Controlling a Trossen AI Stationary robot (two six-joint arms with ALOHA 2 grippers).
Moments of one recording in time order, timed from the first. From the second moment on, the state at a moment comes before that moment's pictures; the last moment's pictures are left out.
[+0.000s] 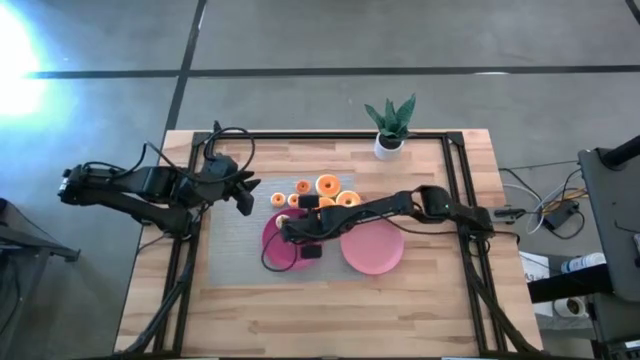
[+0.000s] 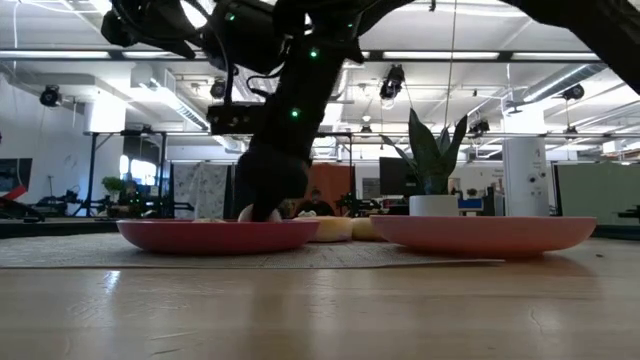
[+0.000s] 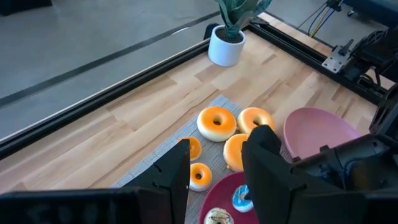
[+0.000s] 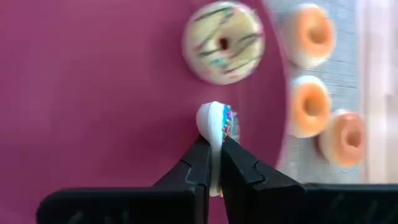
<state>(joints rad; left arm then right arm) -0.12 0.85 0.98 -0.75 -0.64 -0.66 0.09 2.36 1.92 -0.73 0.39 -0.05</state>
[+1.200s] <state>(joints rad) -0.21 0.85 0.94 -0.89 -0.65 -0.83 -0.12 2.16 1.83 -0.75 0.20 0.15</state>
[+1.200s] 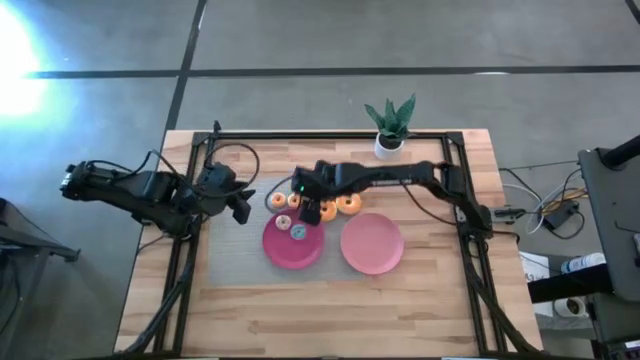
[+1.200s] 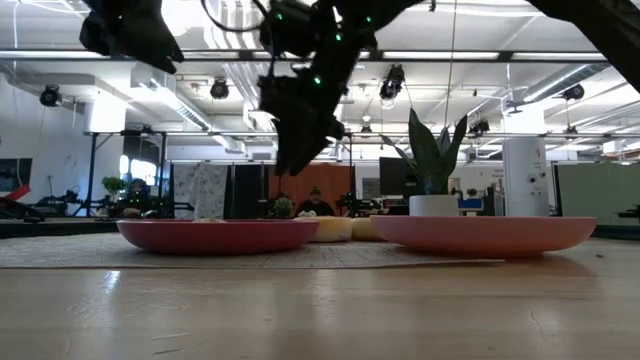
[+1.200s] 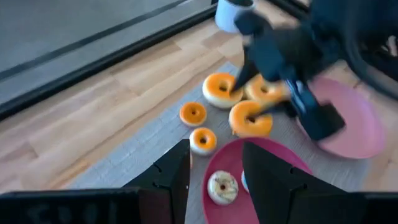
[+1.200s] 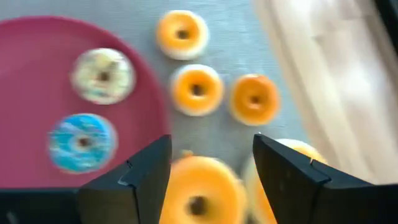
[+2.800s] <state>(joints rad) -0.16 0.85 0.83 -0.87 -0.69 -1.09 -0.33 2.47 2.19 -0.86 -0.07 0.19</state>
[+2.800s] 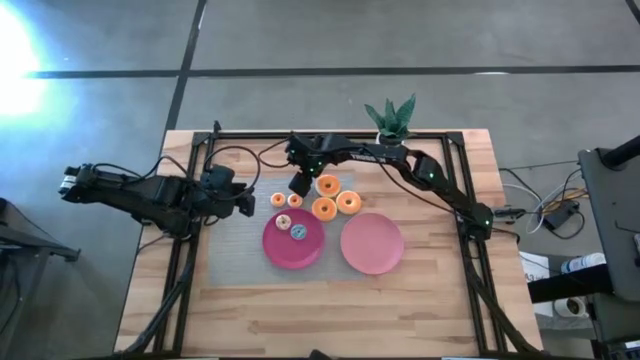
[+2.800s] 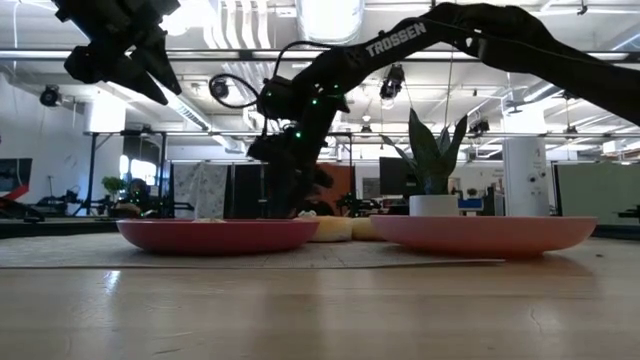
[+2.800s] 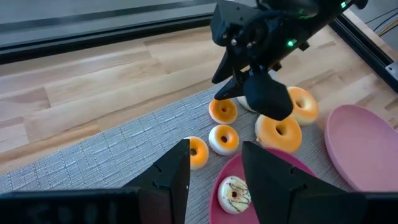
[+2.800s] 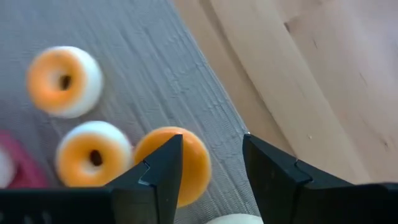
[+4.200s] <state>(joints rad) -0.16 0.85 0.83 -0.87 -0.70 -1.08 -0.32 2.38 2.31 -0.92 -0.21 0.17</state>
